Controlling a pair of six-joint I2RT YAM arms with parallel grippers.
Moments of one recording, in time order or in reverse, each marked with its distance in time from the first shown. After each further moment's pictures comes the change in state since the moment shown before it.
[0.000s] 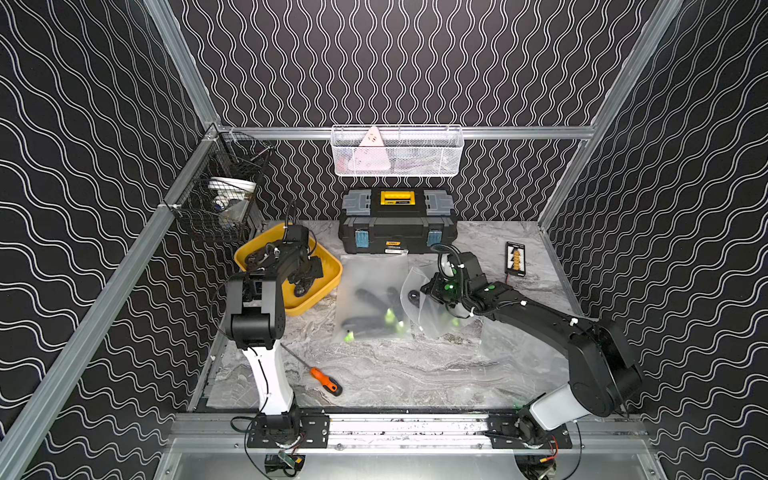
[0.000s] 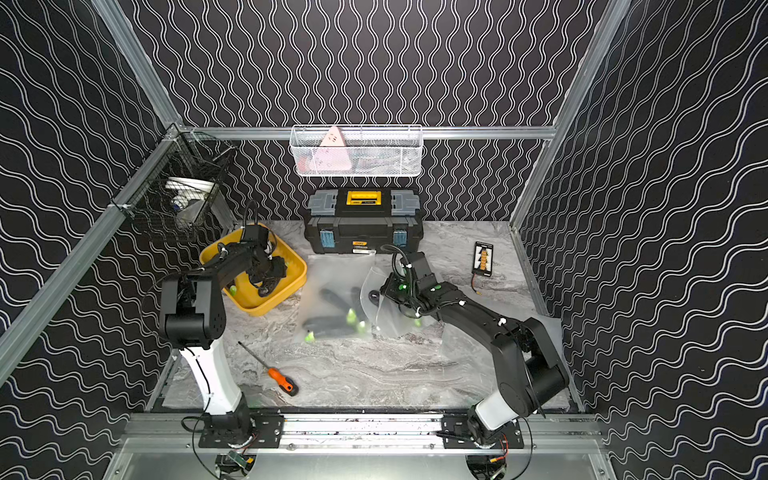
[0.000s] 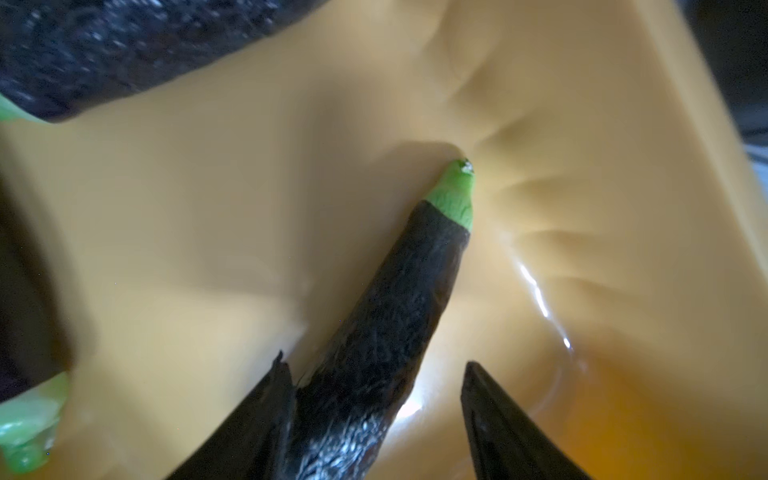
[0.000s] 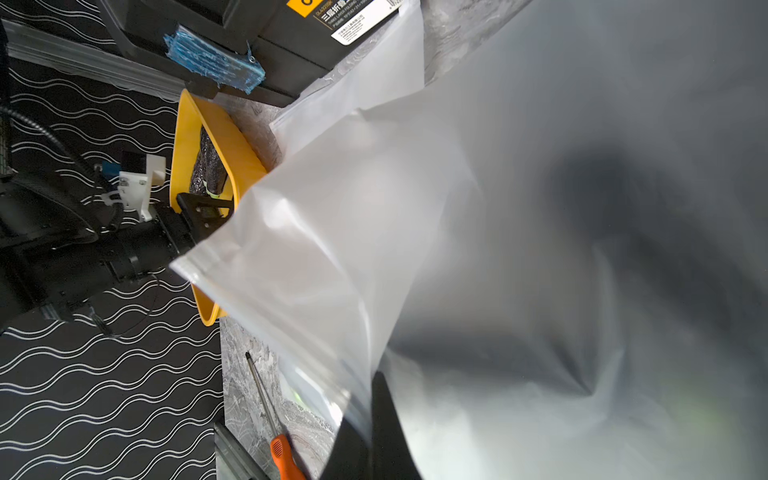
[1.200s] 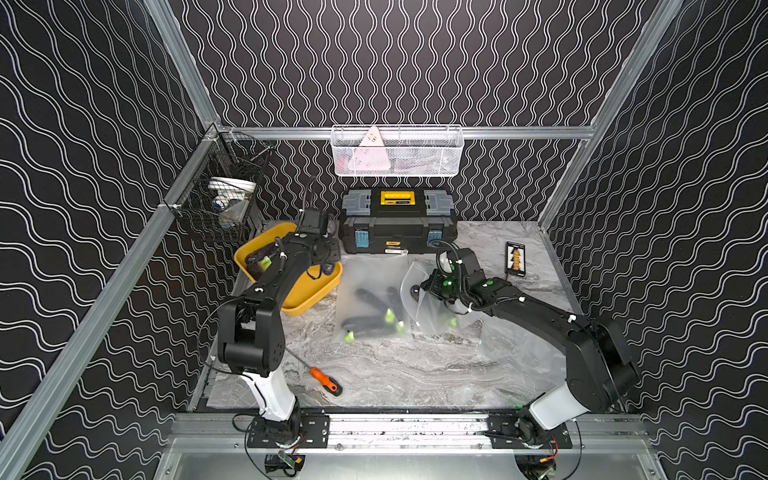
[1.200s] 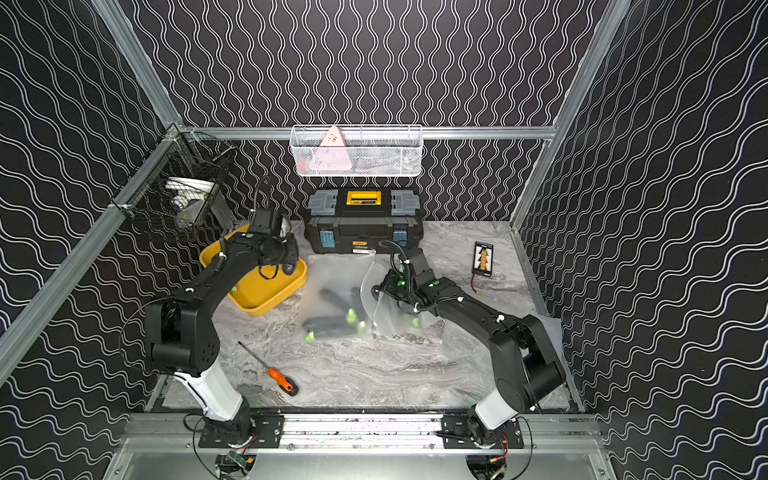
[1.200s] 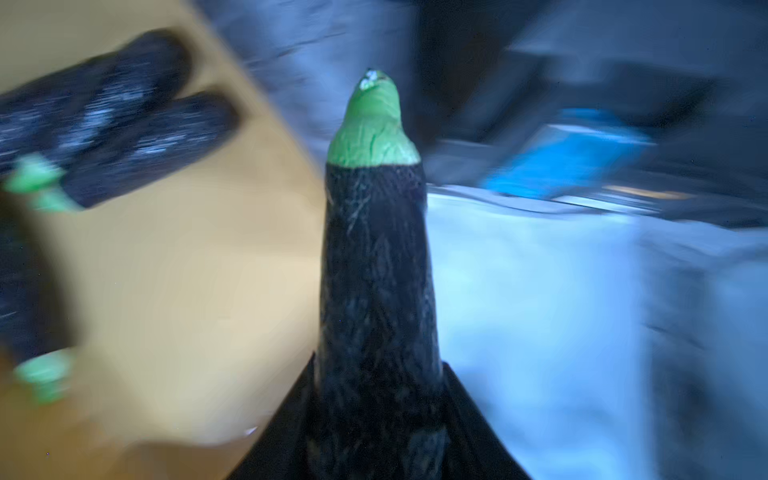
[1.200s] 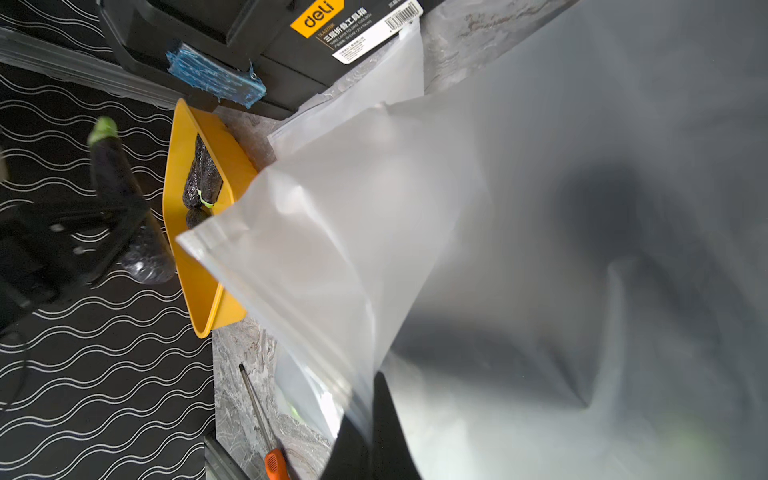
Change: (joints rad) left arm -0.231 -0.257 0.041 -0.008 0.035 -0.136; right arm 0.005 0.037 0.076 -0.042 0.034 -0.018
